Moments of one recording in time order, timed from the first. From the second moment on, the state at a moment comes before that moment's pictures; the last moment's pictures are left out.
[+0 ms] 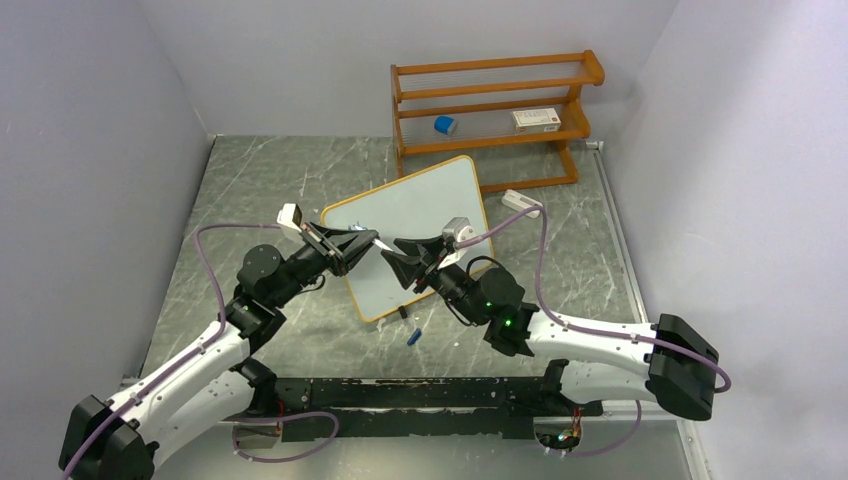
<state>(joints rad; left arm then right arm) -0.57 0.79 0.43 0.44 0.20 -1.64 1.11 1.13 0.56 0.82 0.24 0.14</state>
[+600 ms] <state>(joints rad) -0.57 0.80 0.43 0.44 0.20 -1.64 1.11 1.14 0.58 0.81 0.22 0.13</state>
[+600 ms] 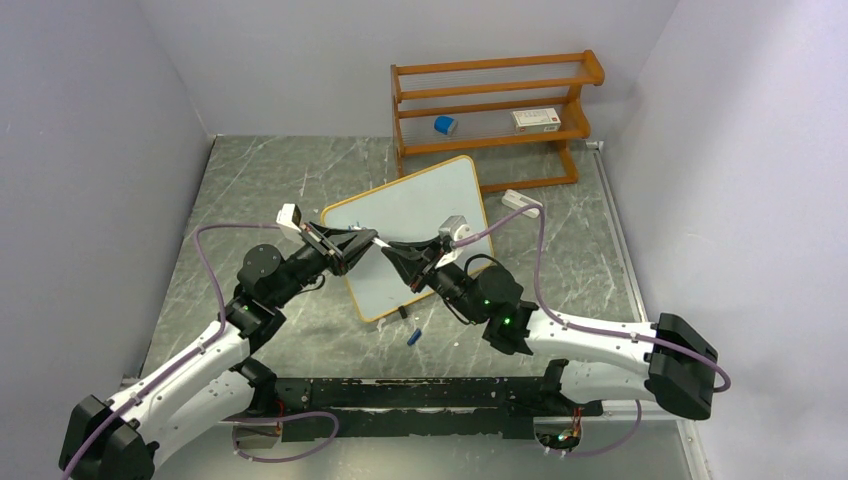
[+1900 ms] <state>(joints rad) -0.31 0.80 0.86 -0.37 -0.03 -0.43 1.10 1.03 0.82 0.09 0.29 -0.01</state>
